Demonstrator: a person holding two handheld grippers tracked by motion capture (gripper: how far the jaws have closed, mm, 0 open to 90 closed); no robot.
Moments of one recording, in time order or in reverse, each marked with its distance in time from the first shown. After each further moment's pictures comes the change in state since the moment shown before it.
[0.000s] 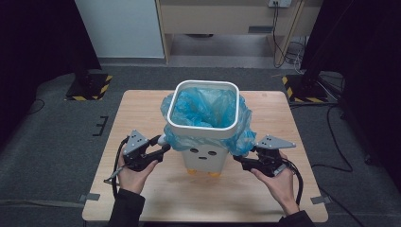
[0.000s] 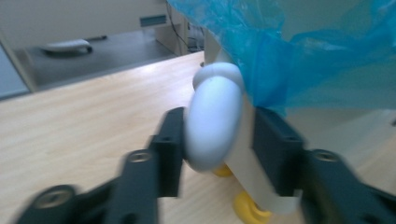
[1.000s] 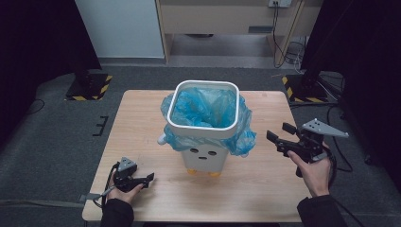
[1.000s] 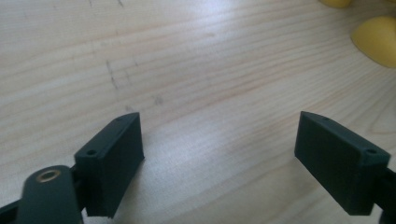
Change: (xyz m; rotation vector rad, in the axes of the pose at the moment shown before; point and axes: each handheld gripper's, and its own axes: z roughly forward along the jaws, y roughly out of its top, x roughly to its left) left arm 0.057 -0.134 0.011 0.302 0.103 -0.165; right arm -0.064 0.031 -0.069 -0.190 -0.154 0.122
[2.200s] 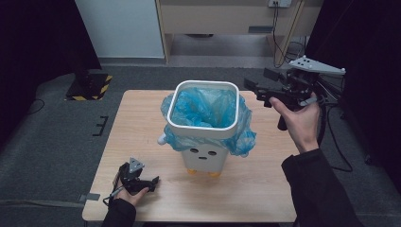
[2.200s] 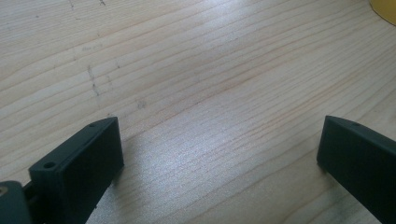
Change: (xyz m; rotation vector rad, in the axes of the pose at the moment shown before) left arm -0.017 0.003 0.011 0.082 0.078 0.133; right arm 0.066 0.150 0.026 -0.128 0.115 -0.051
